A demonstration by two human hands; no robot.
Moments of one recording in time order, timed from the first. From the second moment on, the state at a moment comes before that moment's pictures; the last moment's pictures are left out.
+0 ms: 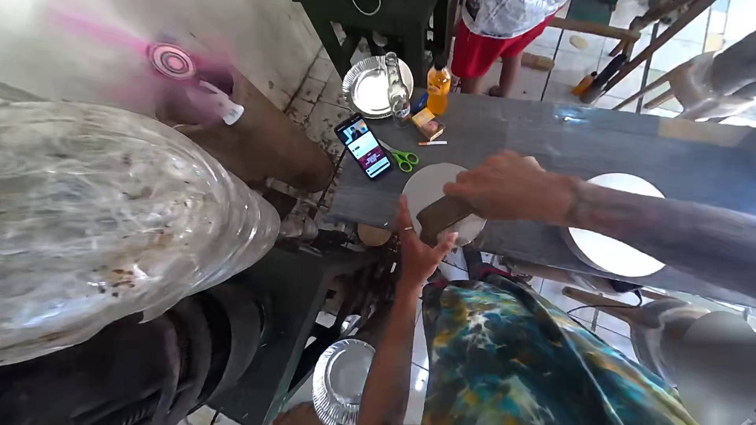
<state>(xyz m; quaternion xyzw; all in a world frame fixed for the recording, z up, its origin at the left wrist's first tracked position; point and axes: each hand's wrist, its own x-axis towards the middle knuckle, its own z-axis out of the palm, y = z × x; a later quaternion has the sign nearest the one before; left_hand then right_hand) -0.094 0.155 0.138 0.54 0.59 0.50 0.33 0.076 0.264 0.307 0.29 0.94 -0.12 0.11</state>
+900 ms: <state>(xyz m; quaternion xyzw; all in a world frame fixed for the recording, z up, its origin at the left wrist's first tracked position) -0.036 0.093 0.111 0.41 0.71 0.49 0.30 0.170 0.304 0.118 0.36 0.75 -0.49 -0.27</state>
